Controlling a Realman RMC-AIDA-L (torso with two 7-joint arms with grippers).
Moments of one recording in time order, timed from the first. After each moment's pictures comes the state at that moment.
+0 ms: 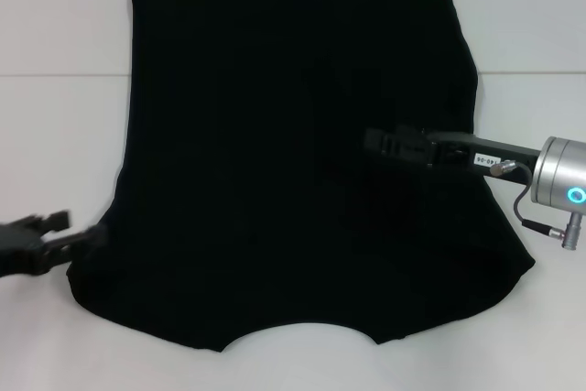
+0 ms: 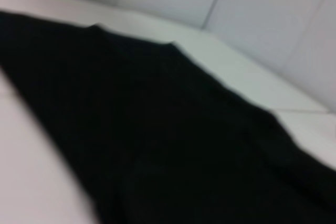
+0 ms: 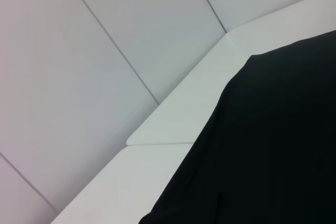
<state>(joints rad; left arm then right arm) -0.40 -2.14 0.20 0.89 2.29 1.57 -1.61 0.66 2.09 -0.78 -0.48 -1.78 -1.18 1.72</state>
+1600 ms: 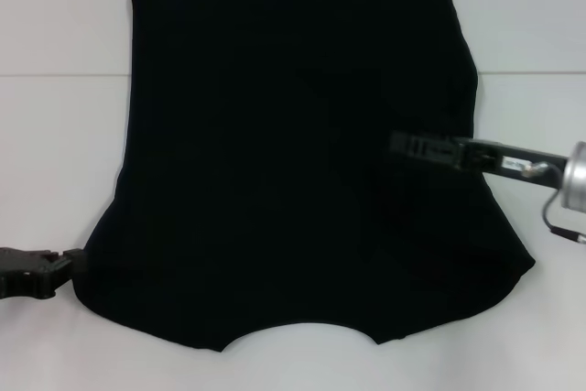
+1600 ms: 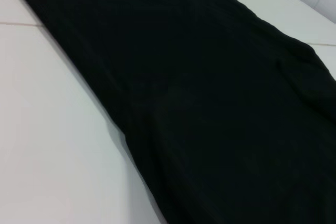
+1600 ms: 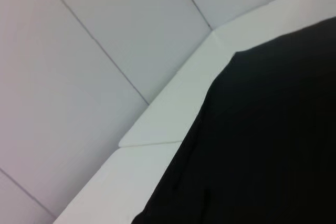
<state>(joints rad) -0.44 -2.13 0.22 0.88 2.45 1.50 -1.63 0.63 2.05 -0.78 -0.48 -1.78 -1.22 1.81</state>
